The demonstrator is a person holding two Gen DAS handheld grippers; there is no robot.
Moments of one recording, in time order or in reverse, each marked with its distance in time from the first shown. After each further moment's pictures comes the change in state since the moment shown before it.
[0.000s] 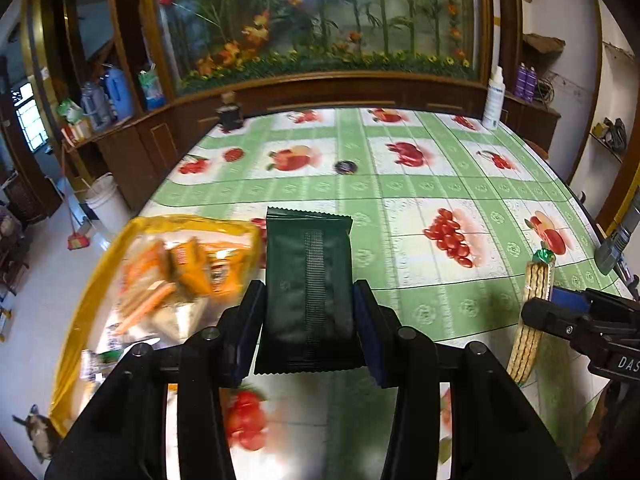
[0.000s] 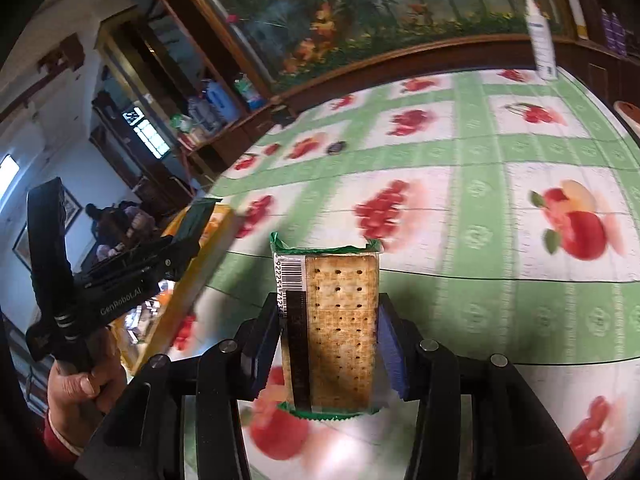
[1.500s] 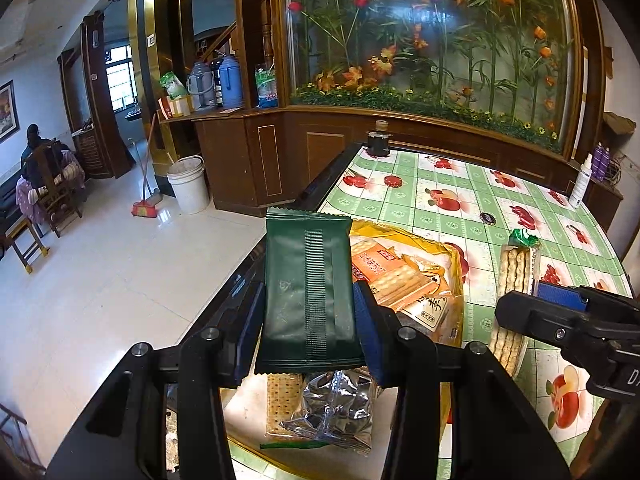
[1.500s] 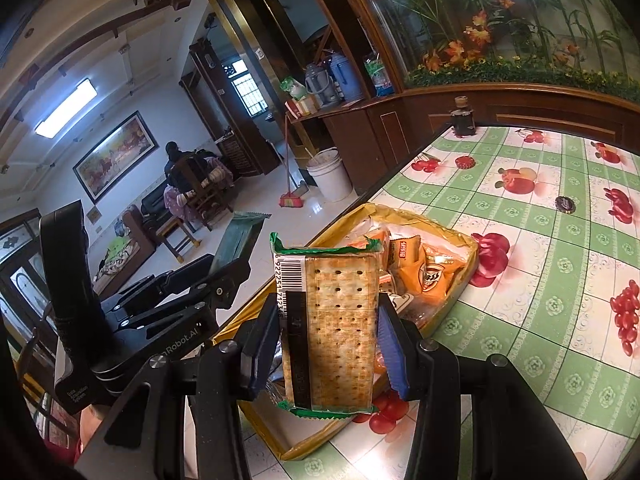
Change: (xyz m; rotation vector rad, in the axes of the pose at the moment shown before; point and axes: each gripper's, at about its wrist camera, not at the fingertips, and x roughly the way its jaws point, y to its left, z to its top) left arm -0.042 0.167 -0.040 -0.241 -0.098 0.201; right arm 0.087 0.230 0.020 -0.279 0.046 0.239
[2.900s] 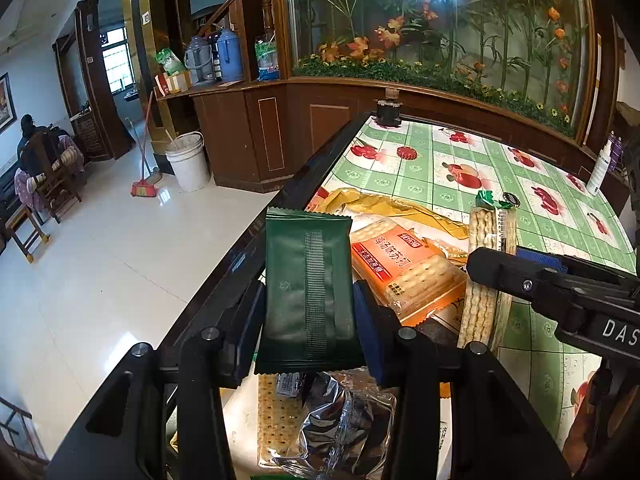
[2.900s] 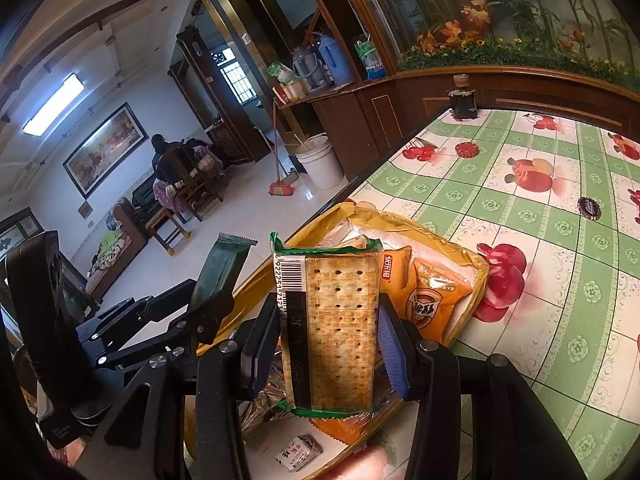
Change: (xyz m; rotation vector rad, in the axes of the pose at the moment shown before) left arm 0.050 -0.003 0.000 0.004 0.100 0.016; right arm 0.066 -0.025 0.021 0.017 0.058 -0.022
